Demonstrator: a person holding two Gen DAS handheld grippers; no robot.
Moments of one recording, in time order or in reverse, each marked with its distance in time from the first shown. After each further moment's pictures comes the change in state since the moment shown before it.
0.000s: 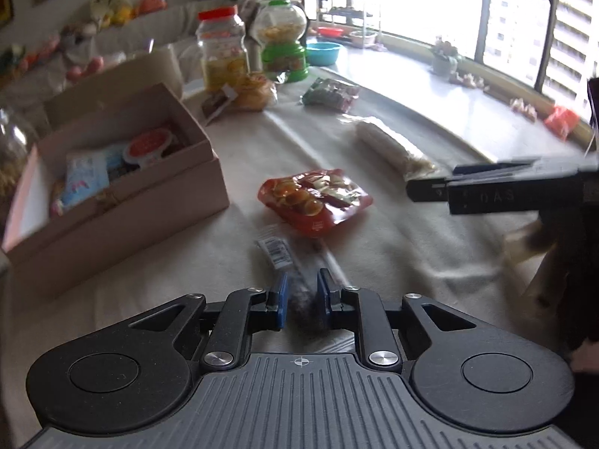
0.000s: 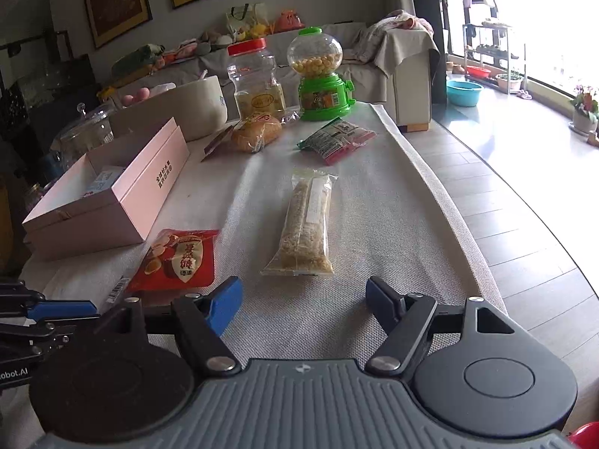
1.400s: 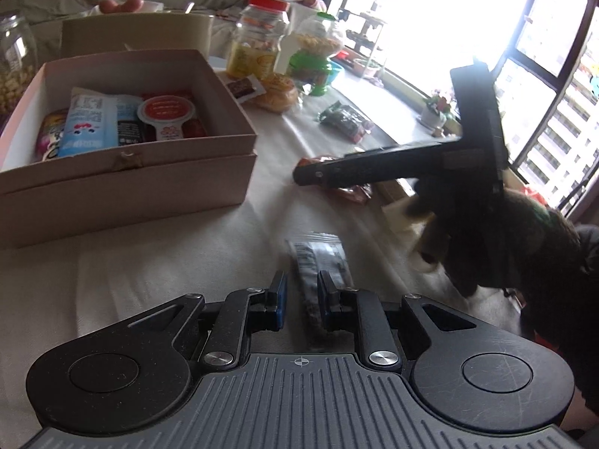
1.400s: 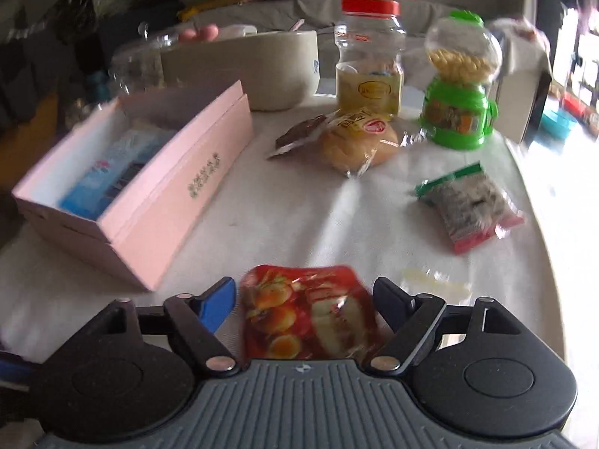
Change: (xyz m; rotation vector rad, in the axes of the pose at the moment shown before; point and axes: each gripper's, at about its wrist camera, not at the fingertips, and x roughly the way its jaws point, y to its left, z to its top) left arm -0.001 0.058 -0.003 -0.255 -0.044 -0.164; right arm 0.109 0.056 0.084 -0.286 0.174 0.185
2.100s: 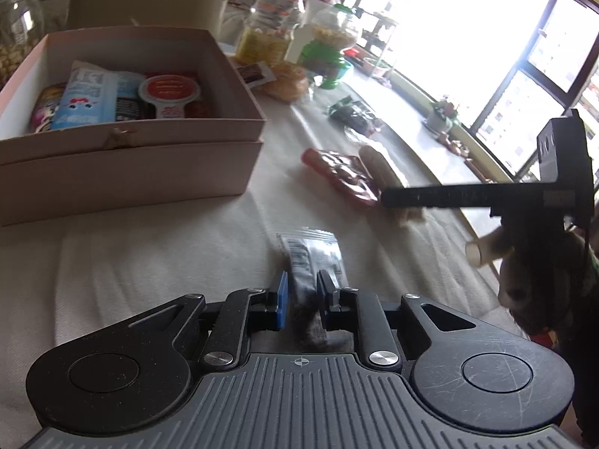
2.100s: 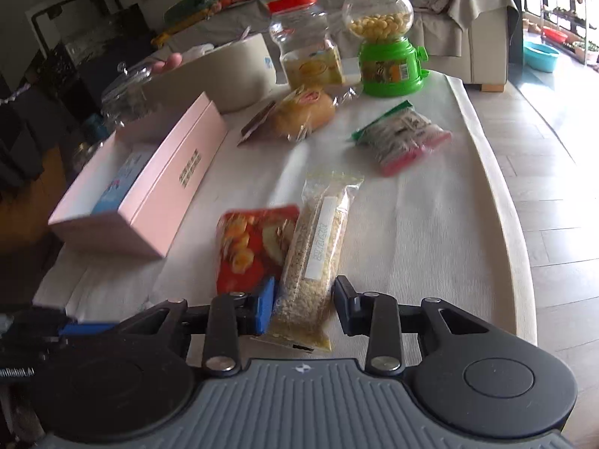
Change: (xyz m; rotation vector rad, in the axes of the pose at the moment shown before) left arm 0.015 -0.002 0.003 -0.049 0.021 -0.010; right arm -0.061 -0.042 -0.045 0.182 0.028 0.051
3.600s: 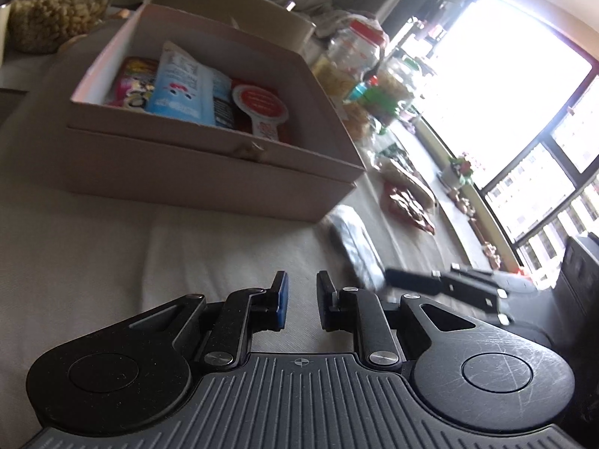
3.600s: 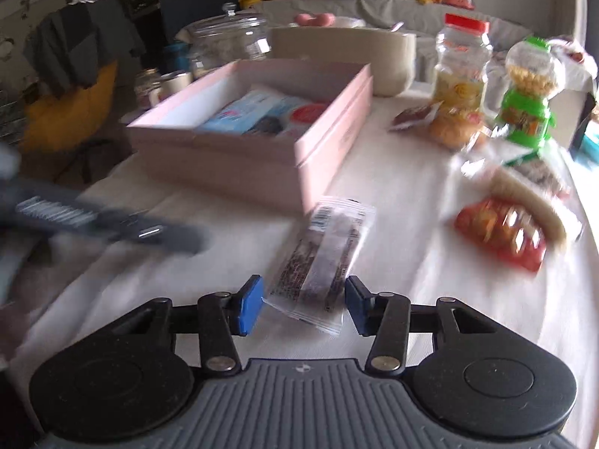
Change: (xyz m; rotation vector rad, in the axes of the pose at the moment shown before) left arm -0.023 0.065 0.000 -0.244 -0.064 -0.019; right arm 0.015 0.123 -0.028 -0.317 0.016 0.072
